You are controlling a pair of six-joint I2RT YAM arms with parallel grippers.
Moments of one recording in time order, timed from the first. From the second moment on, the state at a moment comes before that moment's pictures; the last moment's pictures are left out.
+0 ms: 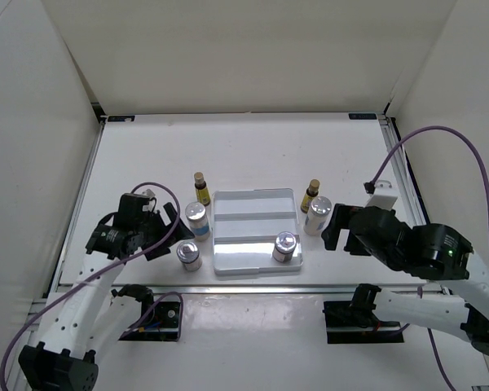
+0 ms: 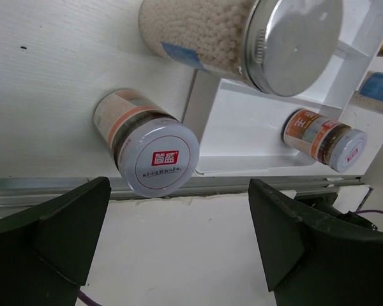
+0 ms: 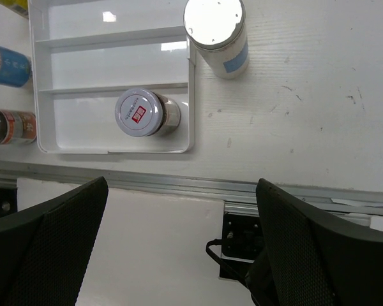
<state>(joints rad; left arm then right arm) -0.25 0.75 0.76 -0.95 0.22 -0.73 1.12 0.76 1.25 -1.40 0.56 0.94</state>
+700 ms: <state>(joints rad) -0.30 0.84 0.86 -1.02 0.11 -0.70 1.12 0.80 1.23 -1.41 0.53 0.99</state>
